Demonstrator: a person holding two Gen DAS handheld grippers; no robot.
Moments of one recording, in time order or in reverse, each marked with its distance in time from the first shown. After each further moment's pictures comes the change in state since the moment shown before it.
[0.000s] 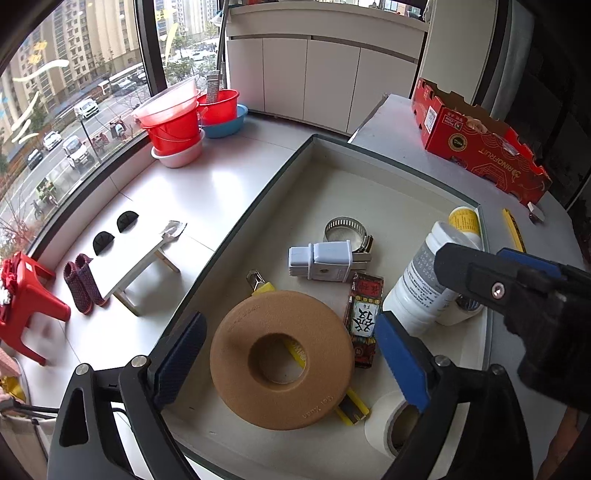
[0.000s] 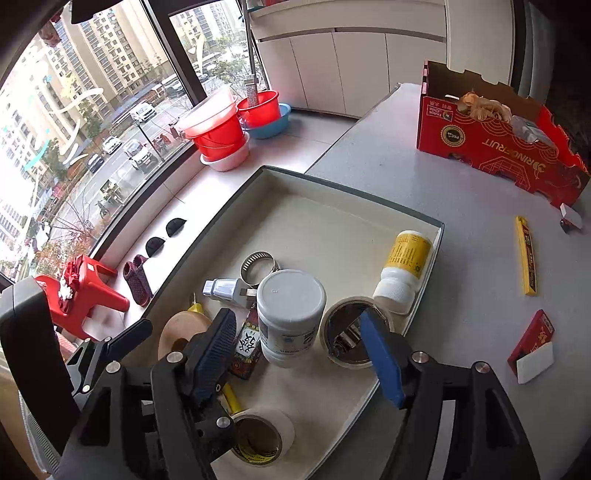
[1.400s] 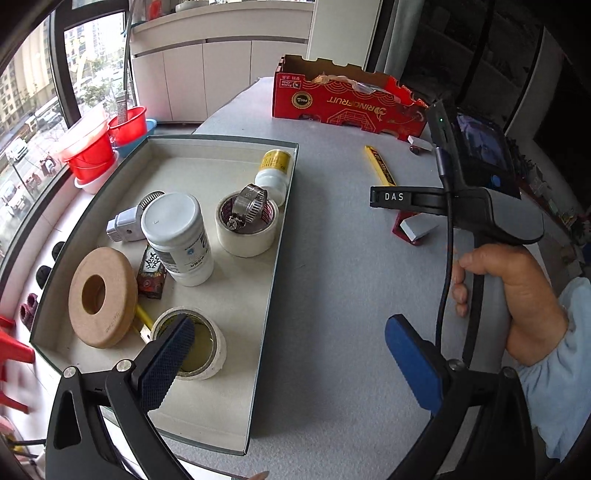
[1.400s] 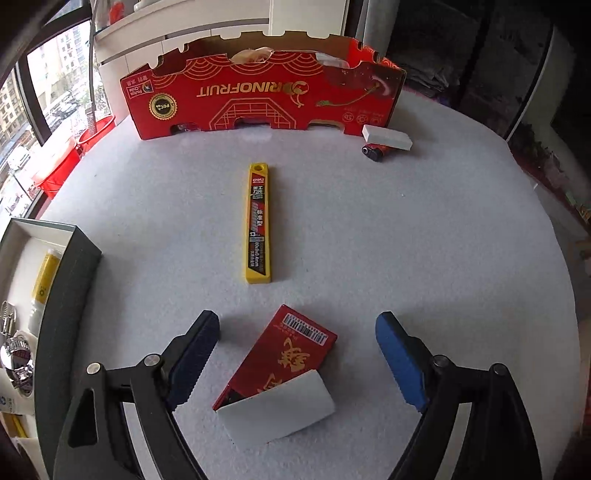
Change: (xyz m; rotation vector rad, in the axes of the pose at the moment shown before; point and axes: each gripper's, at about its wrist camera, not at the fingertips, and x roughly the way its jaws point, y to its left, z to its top) left arm -0.046 -0.122 -0.057 0.231 0.020 -0.229; right arm 0.015 -0.196 -0.030 0.258 0.010 -0.513
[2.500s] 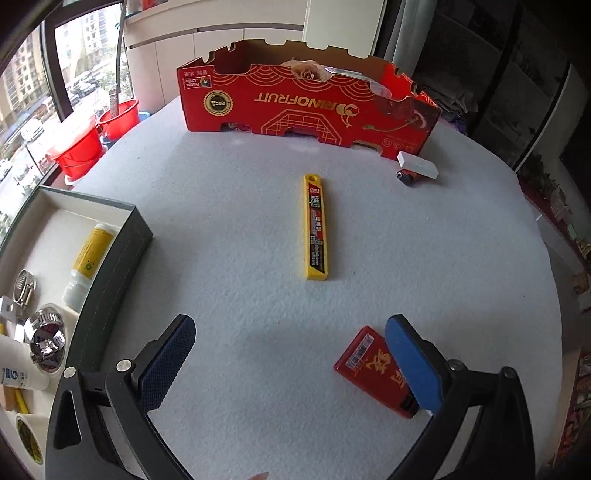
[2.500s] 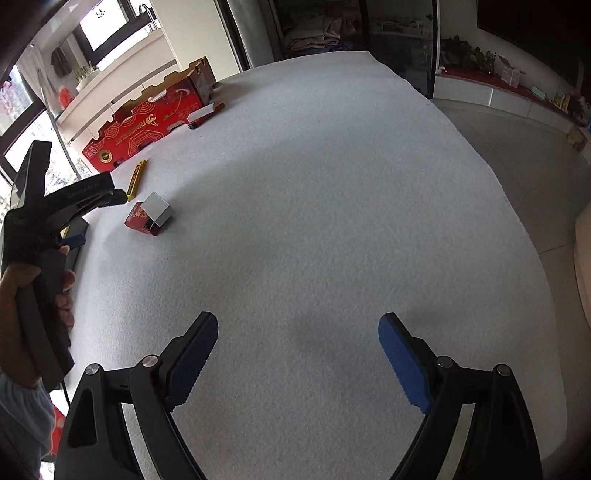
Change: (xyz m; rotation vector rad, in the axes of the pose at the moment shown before) left arm 0.126 -0.127 0.111 -0.059 0.029 0.041; right arm -0.093 -0.210 -0.170 0.332 0.018 0.138
